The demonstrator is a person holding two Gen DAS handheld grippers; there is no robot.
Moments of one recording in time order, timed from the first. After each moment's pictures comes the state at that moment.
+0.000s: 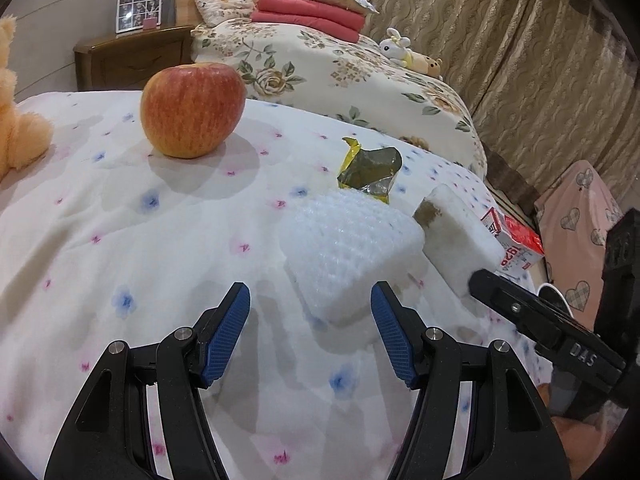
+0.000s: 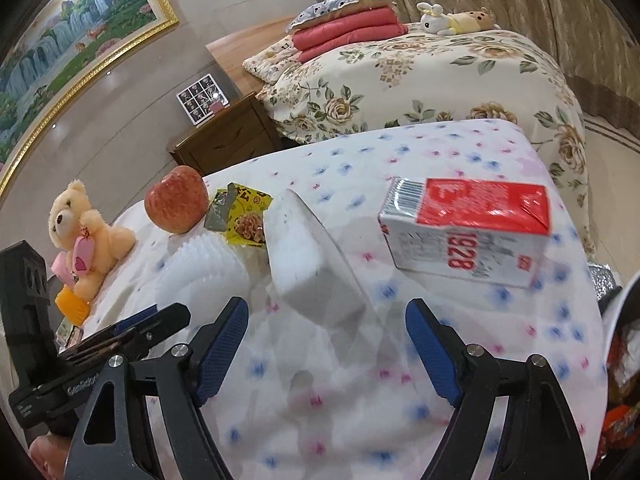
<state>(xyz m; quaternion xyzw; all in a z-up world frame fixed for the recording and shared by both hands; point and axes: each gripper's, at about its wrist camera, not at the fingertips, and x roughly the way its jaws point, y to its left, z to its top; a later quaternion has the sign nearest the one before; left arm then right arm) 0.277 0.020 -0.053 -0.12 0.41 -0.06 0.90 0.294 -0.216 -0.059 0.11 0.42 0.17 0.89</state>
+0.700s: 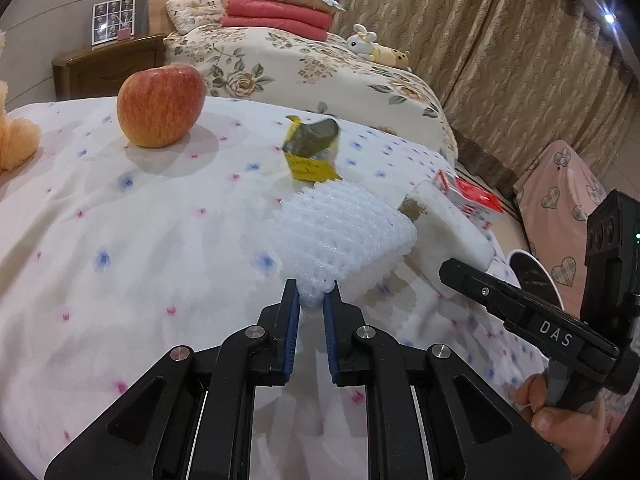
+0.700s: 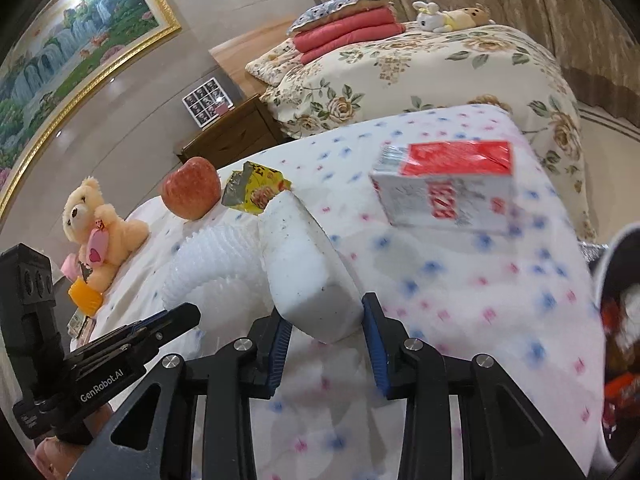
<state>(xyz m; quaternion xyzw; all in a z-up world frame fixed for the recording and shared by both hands) 0.235 -0.005 -0.047 -0.10 0.40 -0.11 0.90 0.252 -0.232 -0.057 0.13 0.42 0.17 0.88</state>
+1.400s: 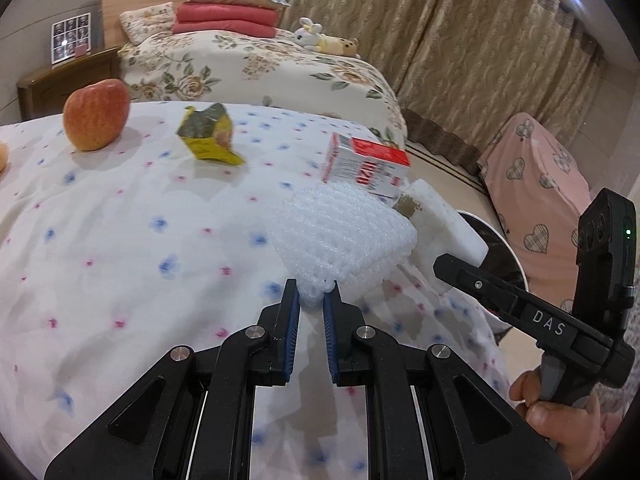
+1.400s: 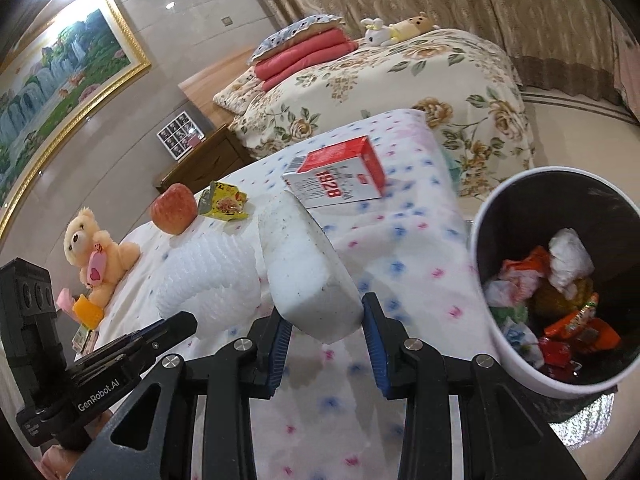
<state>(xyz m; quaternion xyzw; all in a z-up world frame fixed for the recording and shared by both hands) 0.190 -0.071 -0.033 -0.07 0.40 -0.18 0.90 0.191 -0.297 -0.044 0.17 0.39 0.12 0.90</state>
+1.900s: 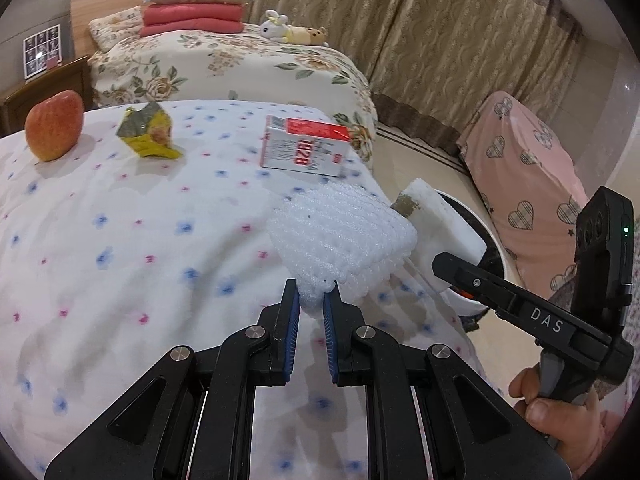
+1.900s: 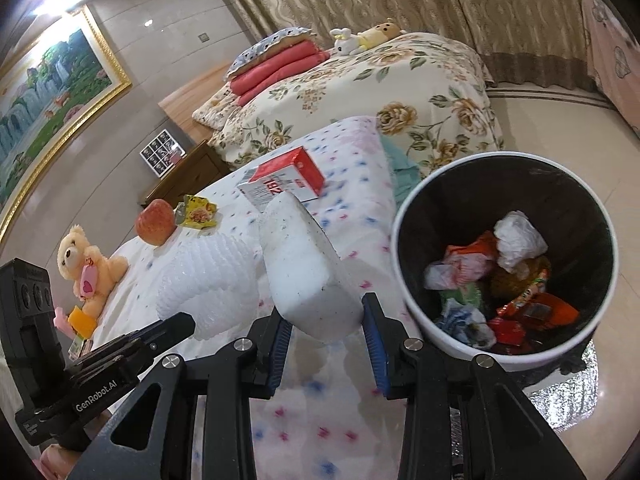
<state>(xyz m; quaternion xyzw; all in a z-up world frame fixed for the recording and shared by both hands) 0.177 -0.119 -0.032 -0.05 0.40 -0.21 0.89 0.160 -0.343 -0.045 0.19 0.38 0.08 0.90</state>
